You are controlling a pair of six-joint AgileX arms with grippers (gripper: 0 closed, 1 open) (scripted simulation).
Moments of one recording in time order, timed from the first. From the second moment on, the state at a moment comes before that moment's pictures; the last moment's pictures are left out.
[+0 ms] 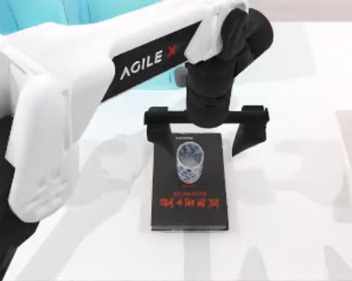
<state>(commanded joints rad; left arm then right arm) -0.76 2.34 2.10 -1.33 0.00 -0.73 0.00 0.00 0.00 0.00 0.00 0.00</state>
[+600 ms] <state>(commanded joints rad) -0.76 2.33 1.95 -1.20 0.00 -0.73 0.00 0.00 0.00 0.00 0.00 0.00</state>
